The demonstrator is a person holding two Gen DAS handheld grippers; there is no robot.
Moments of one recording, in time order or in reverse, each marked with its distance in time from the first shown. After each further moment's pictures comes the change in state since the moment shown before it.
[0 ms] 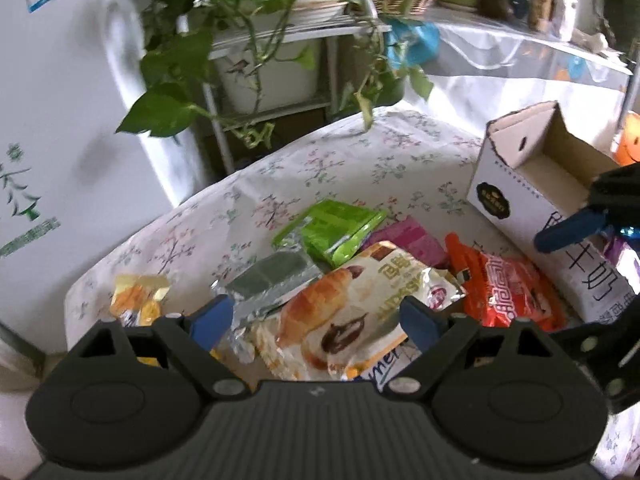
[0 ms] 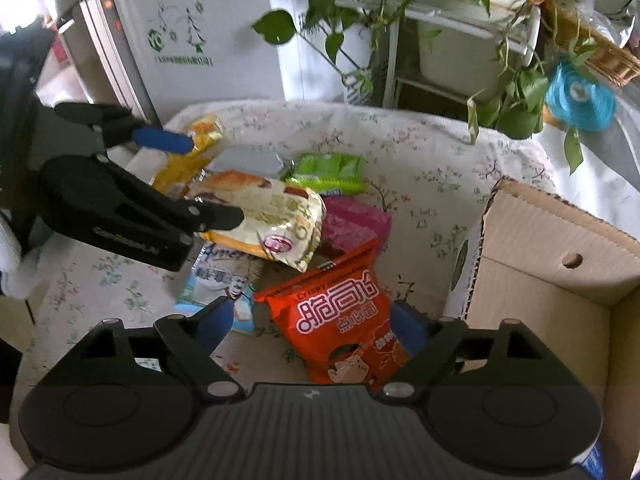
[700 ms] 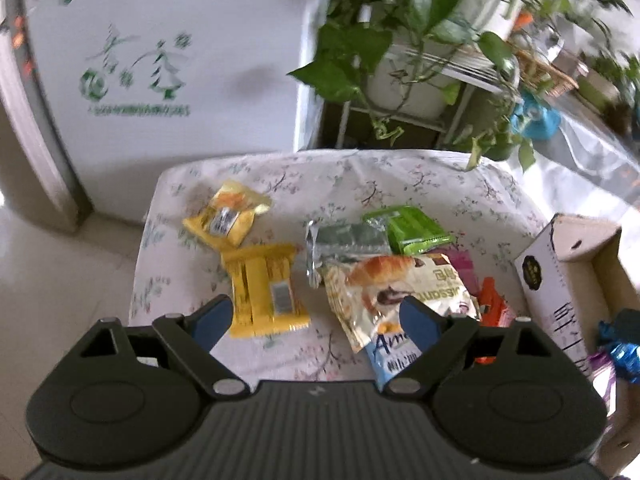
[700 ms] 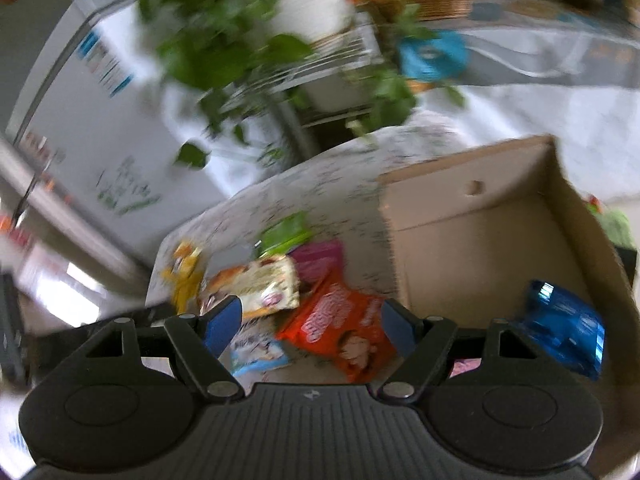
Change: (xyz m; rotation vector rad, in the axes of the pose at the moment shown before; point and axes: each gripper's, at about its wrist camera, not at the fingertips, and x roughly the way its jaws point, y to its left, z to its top) left arm -0.064 0.026 -0.022 -0.471 0.039 0.179; right arm -0.082 -0.028 -0.021 0.504 -0.177 0.022
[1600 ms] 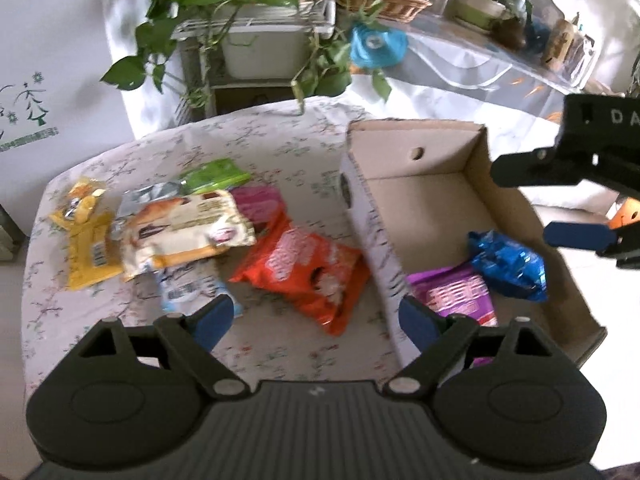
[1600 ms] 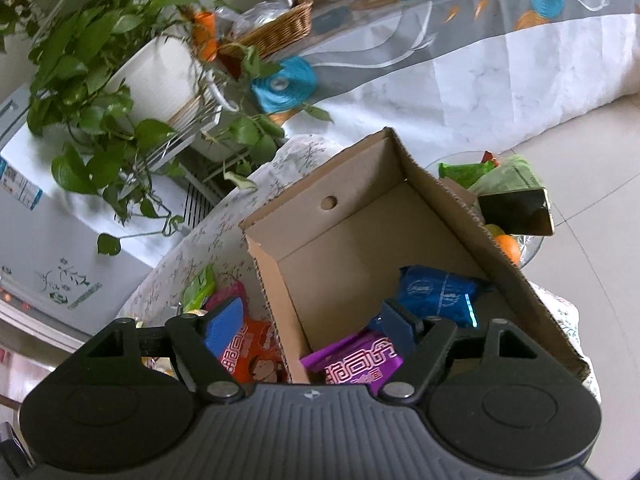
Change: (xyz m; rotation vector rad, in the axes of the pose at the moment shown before) left arm -0.041 -0.154 -0.048 0.175 0.076 -0.129; right arm -0.051 -0.074 -0.004 0.354 -0.095 -0.162
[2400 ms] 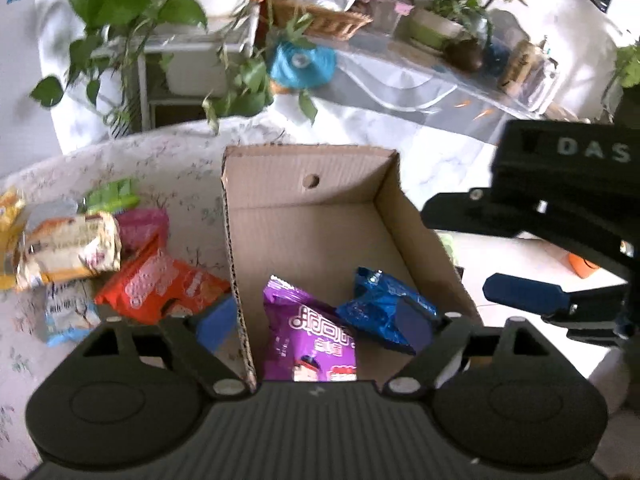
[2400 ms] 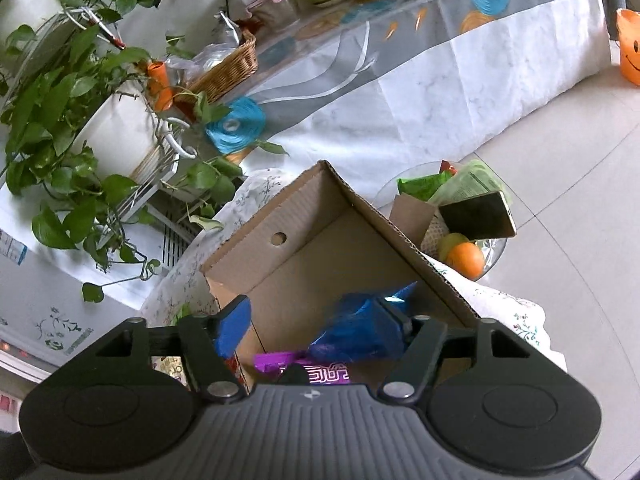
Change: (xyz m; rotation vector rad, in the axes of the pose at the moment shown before) left arm 0.009 -0.092 0.019 -0.035 -0.077 -0.120; right arm -0.023 -0.040 0.006 0.130 -0.082 -0.040
